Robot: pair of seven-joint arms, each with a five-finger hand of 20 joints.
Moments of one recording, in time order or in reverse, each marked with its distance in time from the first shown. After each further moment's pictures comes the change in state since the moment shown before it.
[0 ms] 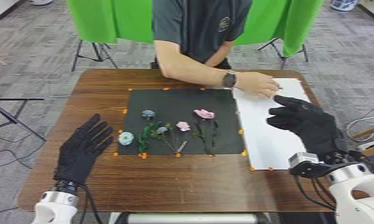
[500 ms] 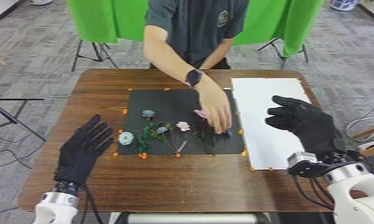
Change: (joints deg) left arm 0.3 -0.4 0.1 -0.1 0.0 0.0 0.0; right arm 0.4 -0.5 -0.5 0.0 0.0 0.2 0.4
